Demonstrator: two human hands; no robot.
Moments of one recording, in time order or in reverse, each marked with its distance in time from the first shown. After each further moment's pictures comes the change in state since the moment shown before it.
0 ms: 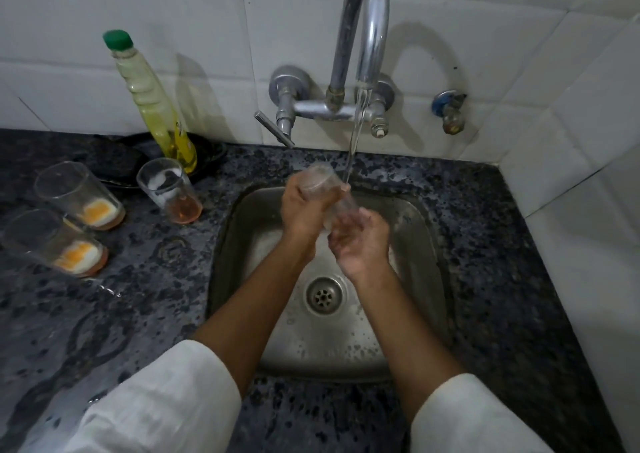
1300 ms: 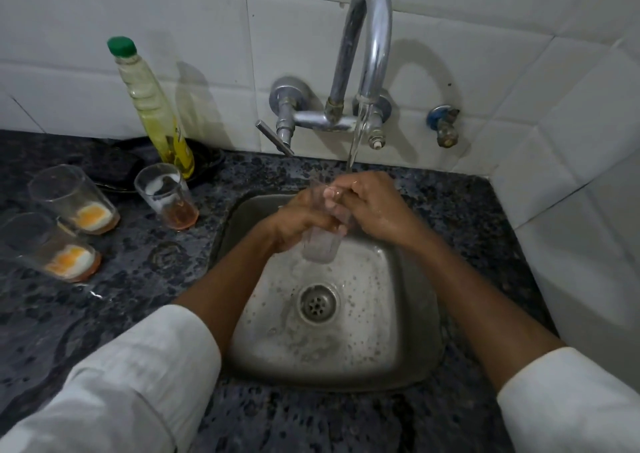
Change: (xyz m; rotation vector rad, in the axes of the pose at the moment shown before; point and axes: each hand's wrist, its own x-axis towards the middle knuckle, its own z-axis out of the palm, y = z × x) left_hand 0.023 0.021 -0.024 0.126 -0.790 0.009; right_hand -0.033 -0.075 0.044 -1.665 -0.544 -1.045
